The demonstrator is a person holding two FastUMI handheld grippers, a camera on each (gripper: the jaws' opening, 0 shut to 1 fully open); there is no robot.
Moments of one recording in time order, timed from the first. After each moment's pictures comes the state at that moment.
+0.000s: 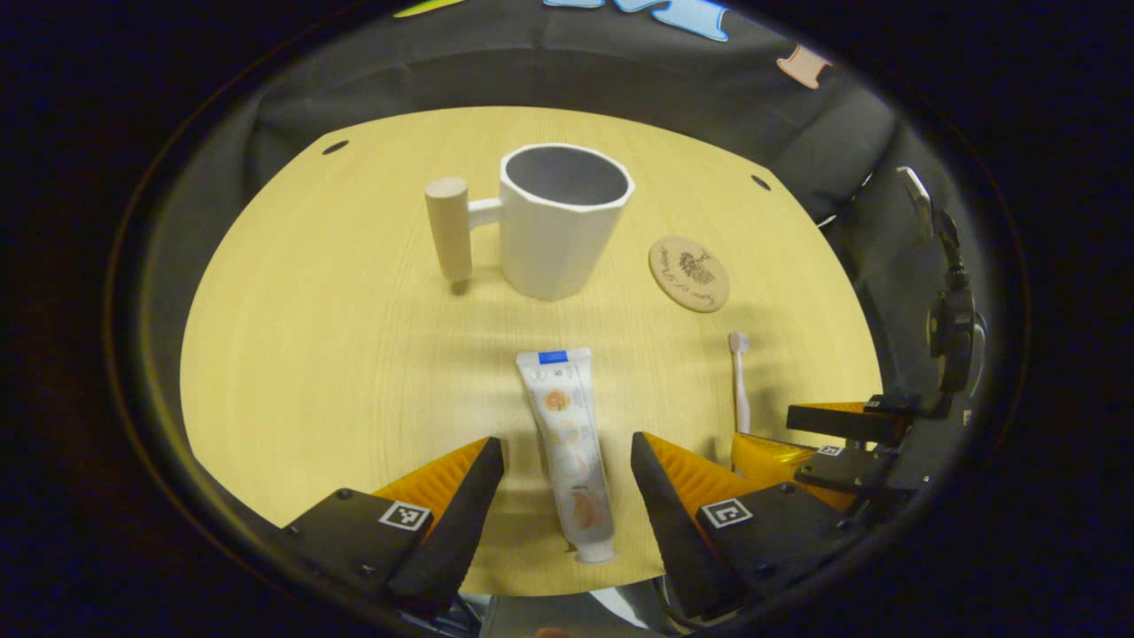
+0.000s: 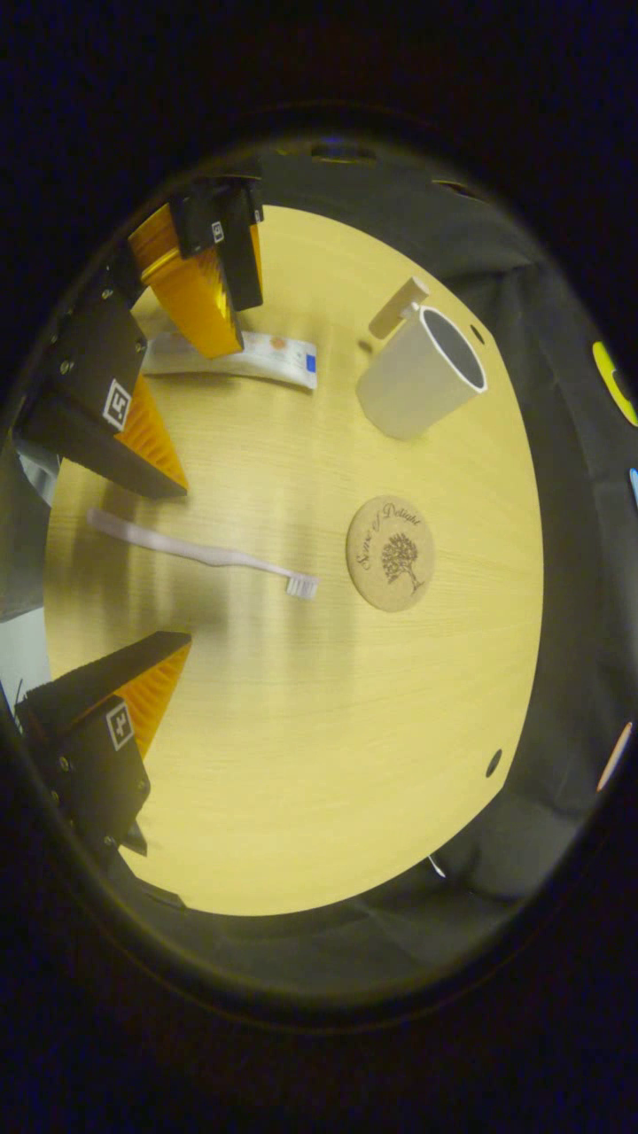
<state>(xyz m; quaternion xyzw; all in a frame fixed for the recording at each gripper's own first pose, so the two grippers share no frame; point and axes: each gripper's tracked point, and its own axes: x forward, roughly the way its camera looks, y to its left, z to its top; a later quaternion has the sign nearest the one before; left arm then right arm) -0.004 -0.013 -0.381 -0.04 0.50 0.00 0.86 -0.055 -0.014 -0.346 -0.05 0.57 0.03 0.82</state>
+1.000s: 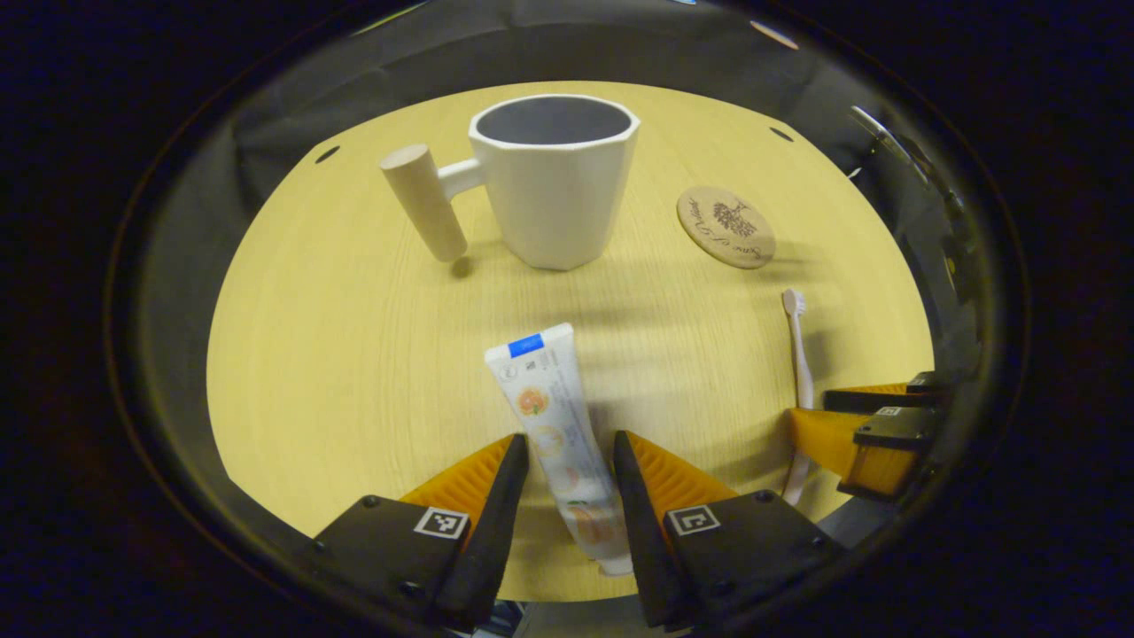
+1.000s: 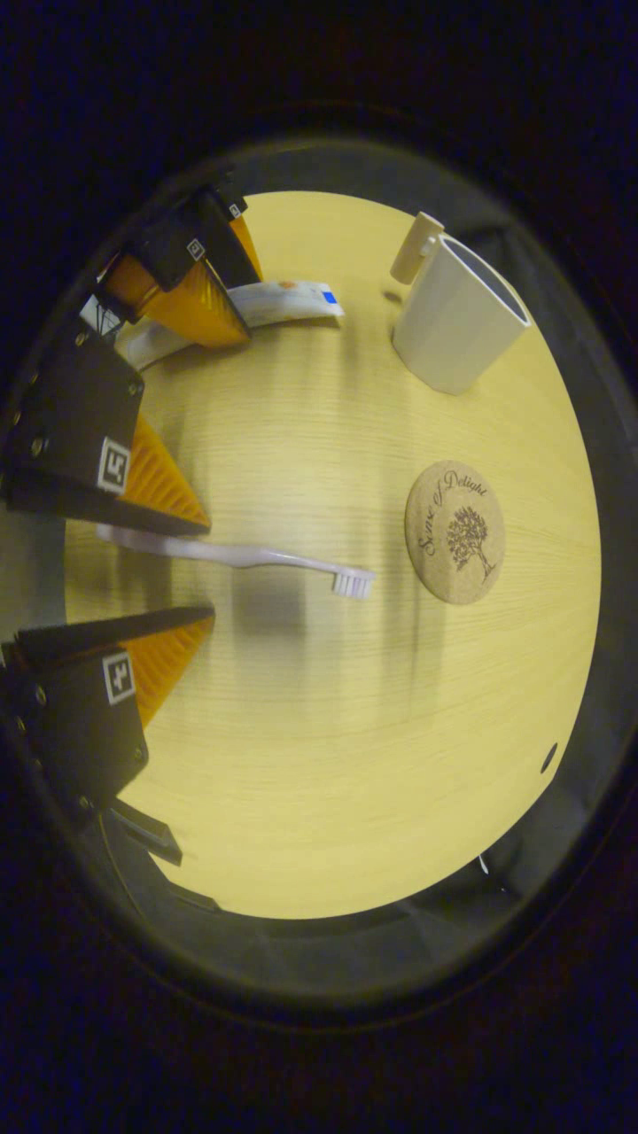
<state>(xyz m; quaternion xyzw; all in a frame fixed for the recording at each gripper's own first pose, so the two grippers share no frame) -0.001 -0.006 -0.403 0.04 0.53 0.04 0.84 -0.067 -0.009 -0.363 -0.03 0.65 -0.01 0.76</state>
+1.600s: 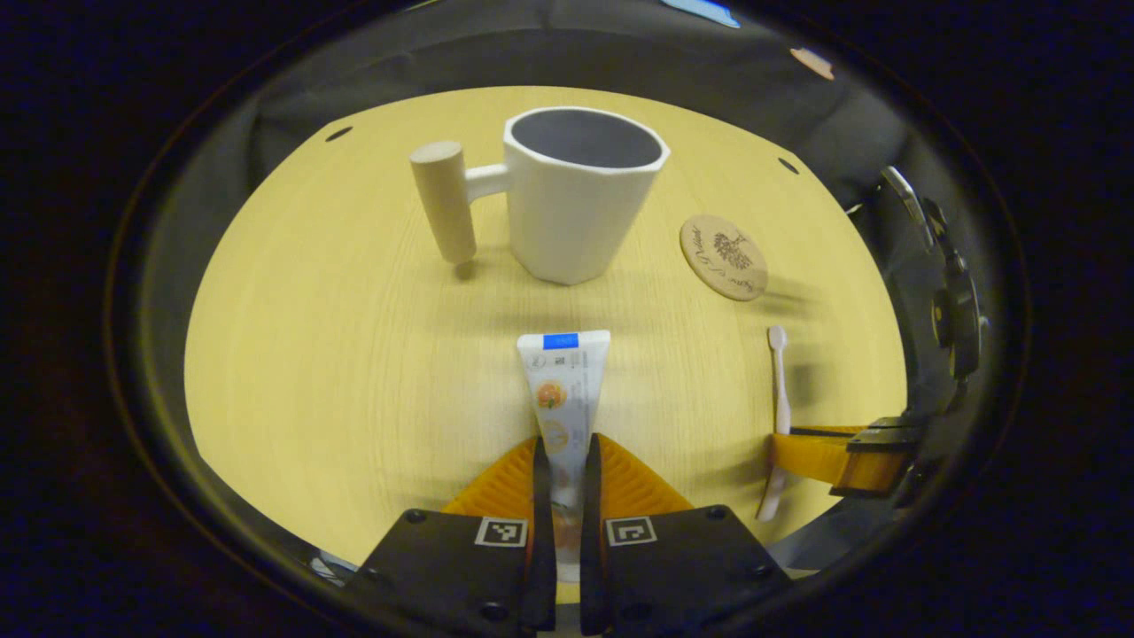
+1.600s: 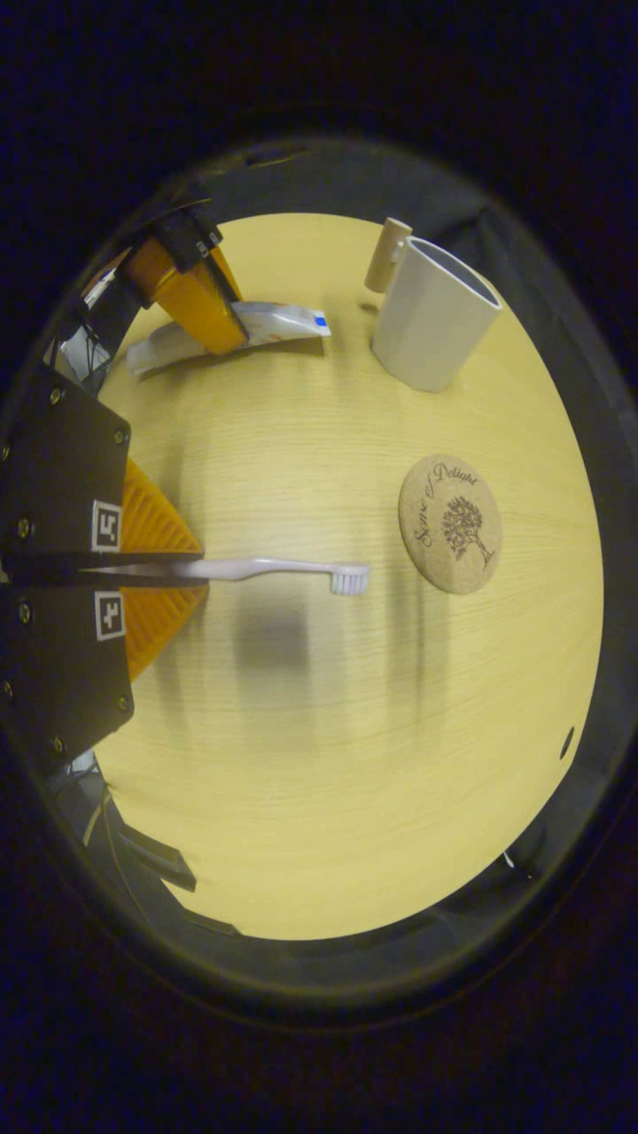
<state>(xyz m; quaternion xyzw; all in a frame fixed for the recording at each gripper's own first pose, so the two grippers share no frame) 0.005 -0.010 -0.390 -0.05 0.52 0.04 0.85 -0.065 -0.005 -0.364 0.03 0.65 -0.01 0.76</state>
